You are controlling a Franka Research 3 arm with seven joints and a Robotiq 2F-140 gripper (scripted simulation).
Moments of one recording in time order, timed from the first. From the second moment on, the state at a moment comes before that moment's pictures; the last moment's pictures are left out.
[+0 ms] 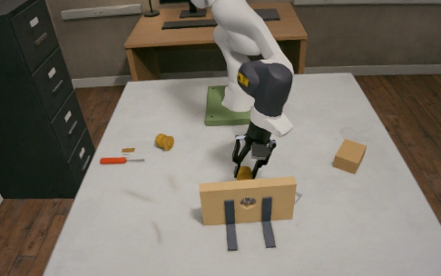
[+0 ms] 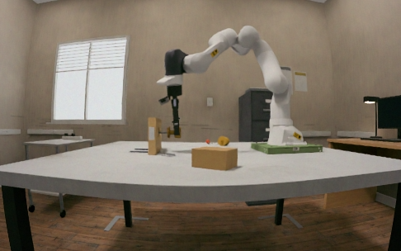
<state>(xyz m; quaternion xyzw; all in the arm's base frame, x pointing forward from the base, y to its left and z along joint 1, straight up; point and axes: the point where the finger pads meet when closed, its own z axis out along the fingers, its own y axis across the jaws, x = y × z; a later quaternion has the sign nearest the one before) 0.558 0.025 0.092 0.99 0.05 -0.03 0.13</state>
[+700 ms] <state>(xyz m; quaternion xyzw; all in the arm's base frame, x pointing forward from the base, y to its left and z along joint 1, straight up) 0.563 0.026 0.092 0.99 0.05 -0.03 0.13</state>
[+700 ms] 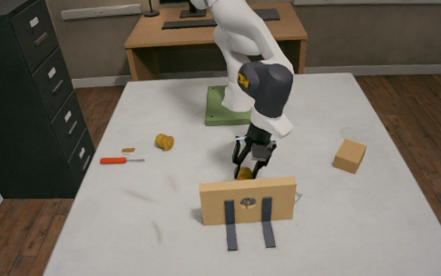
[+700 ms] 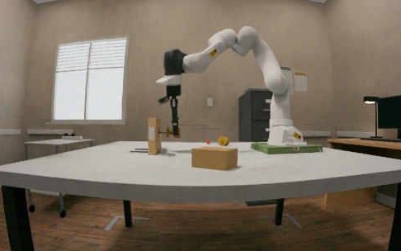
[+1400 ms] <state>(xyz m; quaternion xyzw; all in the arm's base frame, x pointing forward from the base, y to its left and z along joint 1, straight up) 0.568 0.026 0.092 0.99 0.05 -0.02 0.12</state>
